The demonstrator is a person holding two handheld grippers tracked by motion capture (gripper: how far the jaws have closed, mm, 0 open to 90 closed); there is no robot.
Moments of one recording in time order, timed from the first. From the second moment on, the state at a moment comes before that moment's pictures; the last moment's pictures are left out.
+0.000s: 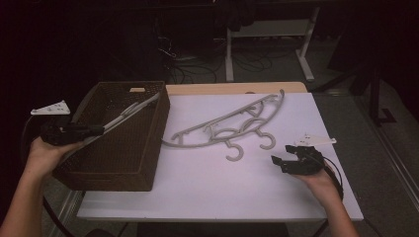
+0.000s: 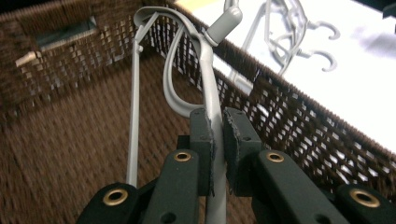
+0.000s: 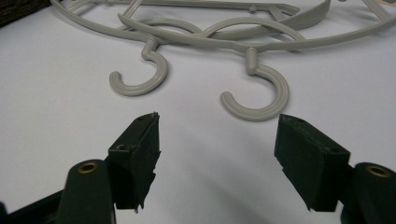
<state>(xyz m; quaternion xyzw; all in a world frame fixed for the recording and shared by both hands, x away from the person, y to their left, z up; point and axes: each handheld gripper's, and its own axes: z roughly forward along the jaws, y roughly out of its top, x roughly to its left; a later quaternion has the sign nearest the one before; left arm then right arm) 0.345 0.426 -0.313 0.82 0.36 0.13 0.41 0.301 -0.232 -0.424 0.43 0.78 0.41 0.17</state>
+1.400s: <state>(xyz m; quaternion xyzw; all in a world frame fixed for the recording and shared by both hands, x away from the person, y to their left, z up) 0.351 0.315 -0.296 0.81 0.29 0.11 0.49 0.302 -0.226 -0.422 0.42 0.79 0.42 0.17</state>
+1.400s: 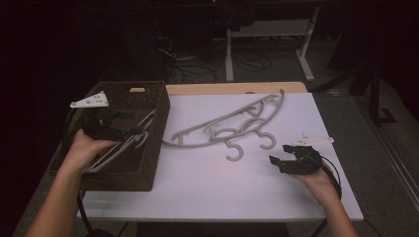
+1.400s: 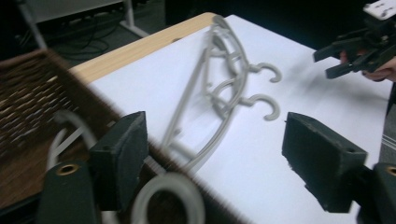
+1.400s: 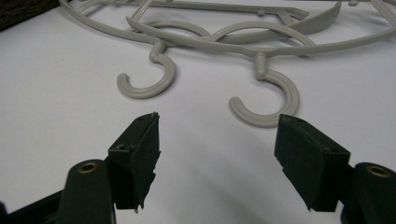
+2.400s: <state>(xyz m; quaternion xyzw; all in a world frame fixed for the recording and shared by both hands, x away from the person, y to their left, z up) 0.379 0.136 -0.331 0.85 0.20 0.05 0.48 0.298 -0.219 -0.432 0.41 0.80 0.42 0.14</state>
